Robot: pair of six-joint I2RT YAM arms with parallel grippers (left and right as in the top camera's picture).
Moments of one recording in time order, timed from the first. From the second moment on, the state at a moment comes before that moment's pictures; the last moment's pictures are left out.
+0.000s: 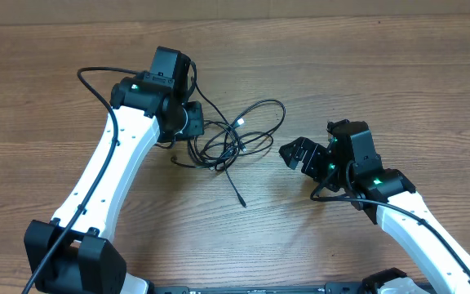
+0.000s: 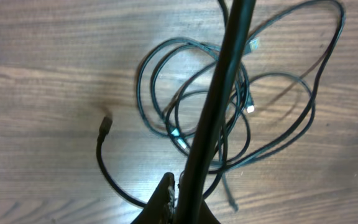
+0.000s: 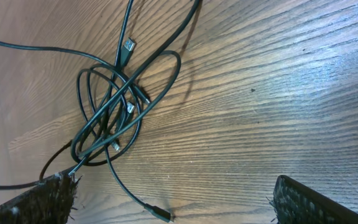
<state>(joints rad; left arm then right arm) -0.27 1.66 1.49 -1.10 0.07 -0.39 0.32 1.24 0.71 -0.38 -0.31 0.80</state>
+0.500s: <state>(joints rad) -0.27 1.51 1.49 -1.18 0.04 -0.42 0.32 1.24 0.71 -0.38 -0.31 0.80</state>
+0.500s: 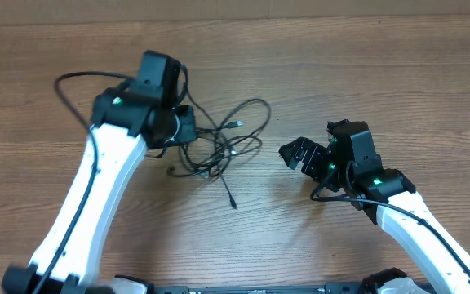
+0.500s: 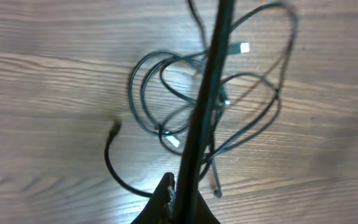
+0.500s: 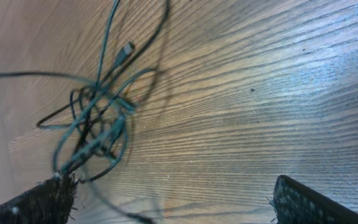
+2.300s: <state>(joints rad) -0.27 1.18 1.49 -0.55 0.68 -0.13 0.69 1.46 0.71 -0.07 -0.24 0.71</state>
